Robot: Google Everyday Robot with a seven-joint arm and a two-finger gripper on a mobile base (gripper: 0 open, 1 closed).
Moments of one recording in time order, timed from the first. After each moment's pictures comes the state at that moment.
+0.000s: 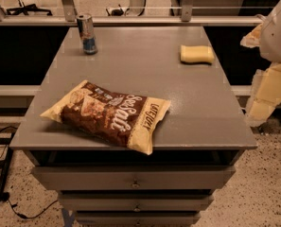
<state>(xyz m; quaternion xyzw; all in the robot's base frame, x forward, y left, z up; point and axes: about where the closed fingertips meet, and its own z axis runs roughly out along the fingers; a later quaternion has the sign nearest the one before) 0.438 -0.217 0.976 -0.60 0.78 -0.03 0.16</state>
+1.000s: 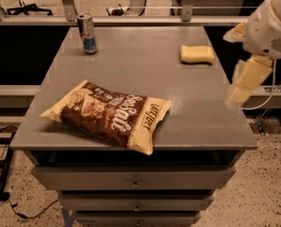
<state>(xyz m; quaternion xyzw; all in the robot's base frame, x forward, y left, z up) 0.494 -0.206 0.960 -0.62 0.76 0.01 0.22</state>
